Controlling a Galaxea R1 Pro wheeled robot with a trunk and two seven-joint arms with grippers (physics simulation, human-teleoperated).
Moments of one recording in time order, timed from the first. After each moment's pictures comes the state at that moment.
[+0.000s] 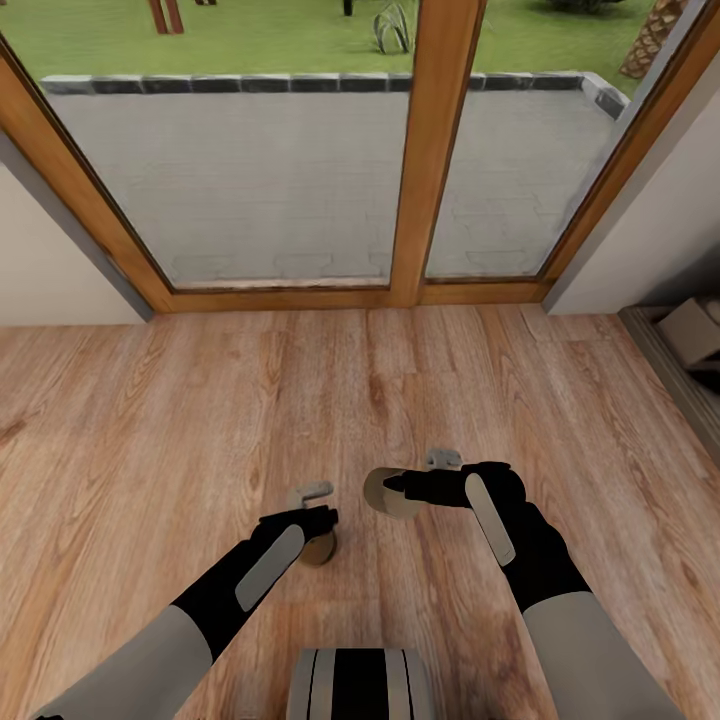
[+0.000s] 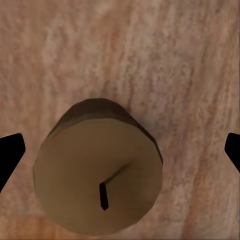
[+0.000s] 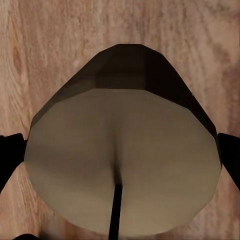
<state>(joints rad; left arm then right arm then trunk) -0.68 -0.01 -0.63 -0.93 0.94 0.43 0.59 -0.68 0.05 0.11 -1.14 -0.36 0.97 0.13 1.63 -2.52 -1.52</state>
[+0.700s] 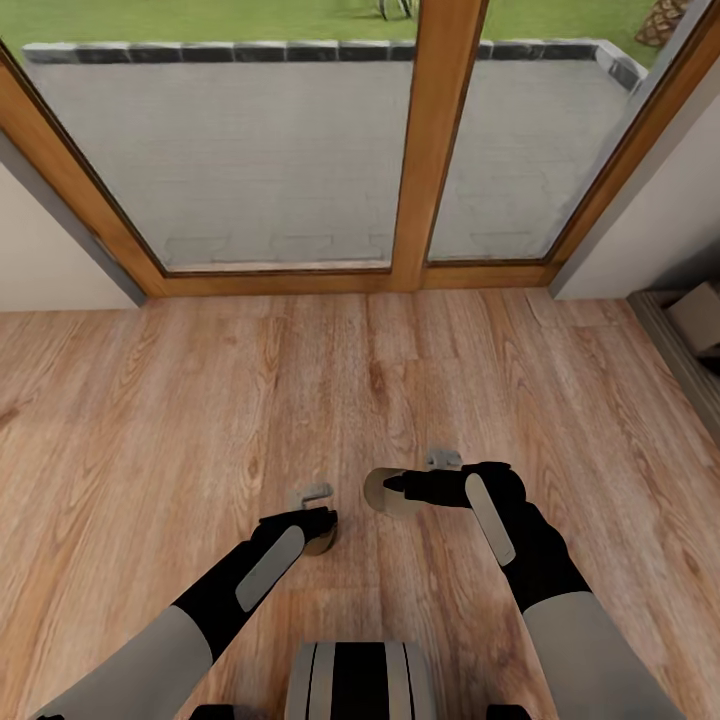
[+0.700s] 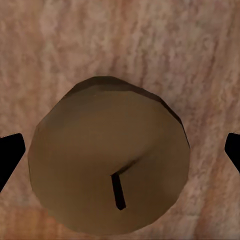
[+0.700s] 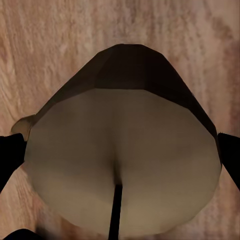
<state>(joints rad) -0.68 -0.01 -0.63 -0.91 0.94 0.42 0.58 -0.68 0.05 0.11 -1.14 -0.36 0.97 0.13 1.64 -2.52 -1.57</state>
